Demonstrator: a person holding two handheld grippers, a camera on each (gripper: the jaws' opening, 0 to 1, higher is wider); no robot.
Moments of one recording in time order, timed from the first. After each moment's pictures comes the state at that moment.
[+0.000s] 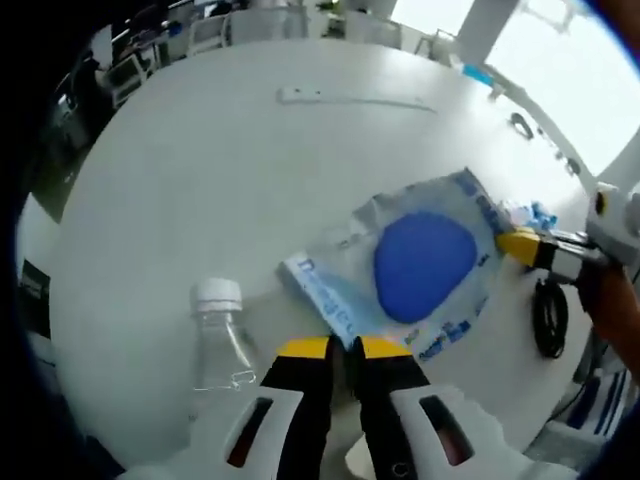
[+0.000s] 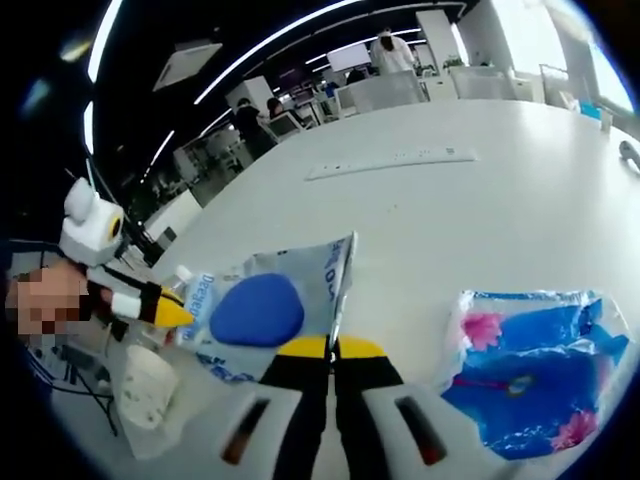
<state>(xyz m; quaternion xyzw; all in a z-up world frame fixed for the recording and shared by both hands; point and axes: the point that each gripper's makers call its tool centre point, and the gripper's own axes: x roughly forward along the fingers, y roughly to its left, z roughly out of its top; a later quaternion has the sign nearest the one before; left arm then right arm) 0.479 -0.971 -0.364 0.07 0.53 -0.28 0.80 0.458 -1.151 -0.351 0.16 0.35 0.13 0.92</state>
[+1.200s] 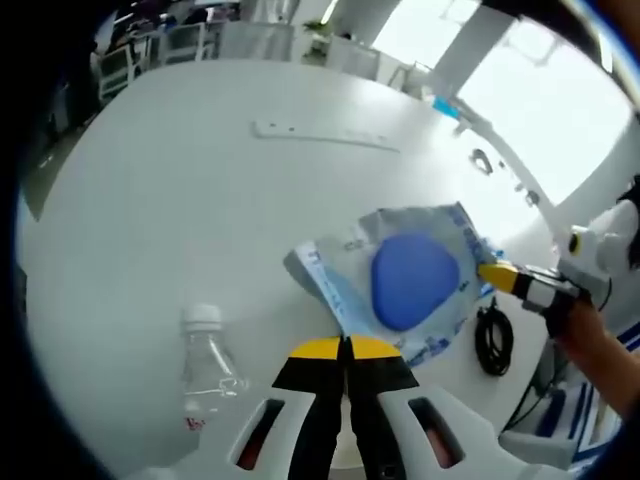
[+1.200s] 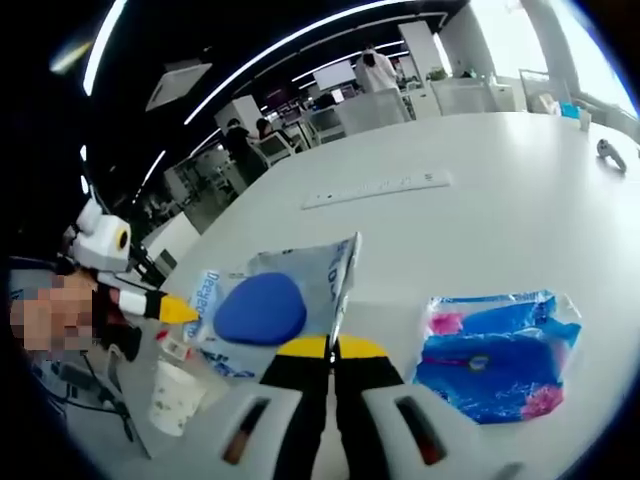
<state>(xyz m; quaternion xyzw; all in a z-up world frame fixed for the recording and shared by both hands) 0.478 -0.992 -0.319 -0.03 0.50 -0.35 0.80 0.433 -1.164 -0.312 0.18 0.32 0.09 0.93</state>
